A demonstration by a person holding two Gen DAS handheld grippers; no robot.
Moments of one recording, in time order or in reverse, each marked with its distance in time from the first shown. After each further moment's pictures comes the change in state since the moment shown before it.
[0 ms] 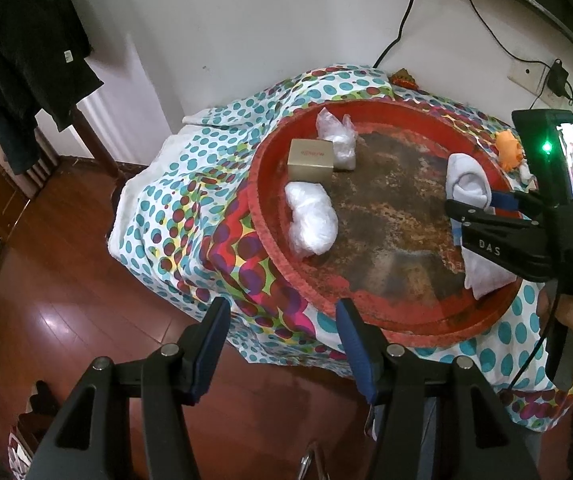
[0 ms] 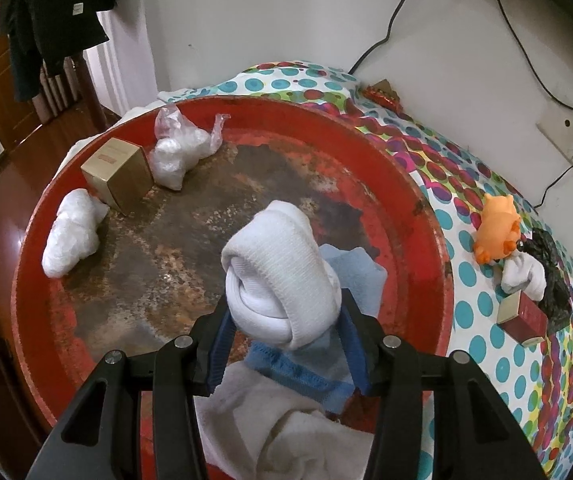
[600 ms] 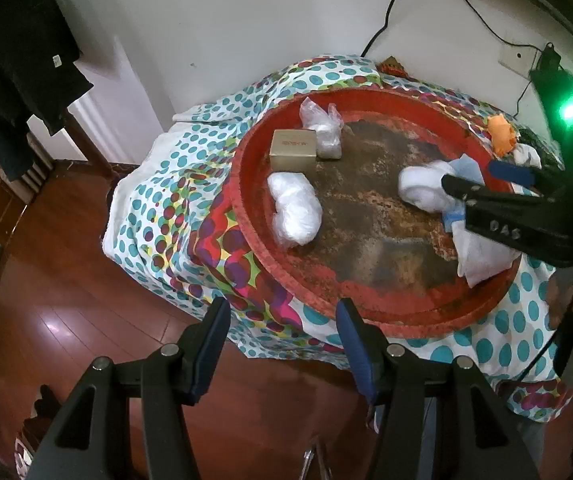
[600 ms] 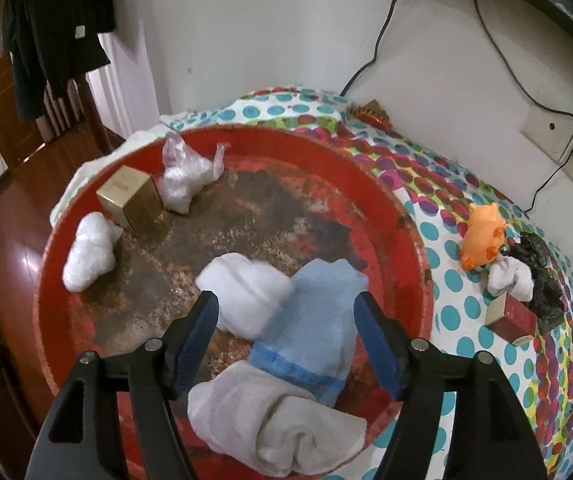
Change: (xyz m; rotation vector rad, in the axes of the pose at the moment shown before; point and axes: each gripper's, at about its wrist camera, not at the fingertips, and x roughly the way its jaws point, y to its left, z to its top) left arm 0.004 -0.014 -0.003 0.036 0.026 -0.001; right arm -0.031 -0.009 -0.001 0.037 -0.091 0.033
